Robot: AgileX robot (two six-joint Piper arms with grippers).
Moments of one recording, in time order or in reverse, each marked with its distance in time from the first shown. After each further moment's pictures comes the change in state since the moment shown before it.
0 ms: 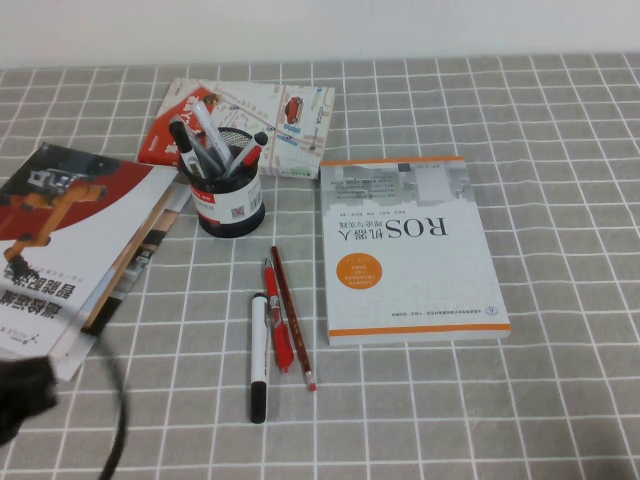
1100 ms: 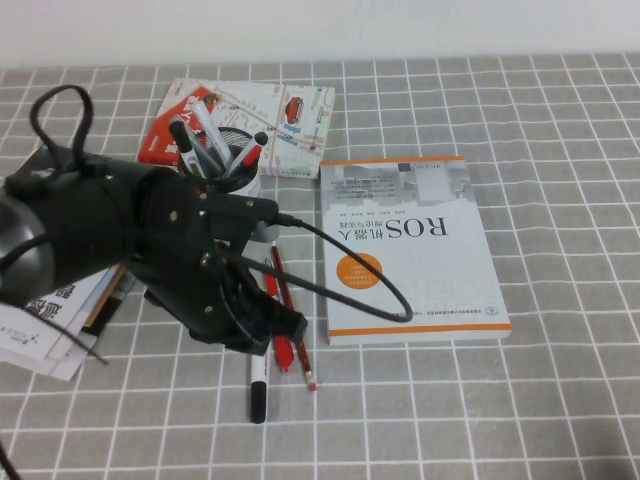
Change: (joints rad) right arm 0.000 0.000 0.000 0.000 0.000 0.000; left arm -0.485 1.026 -0.546 0.230 0.057 -0.005
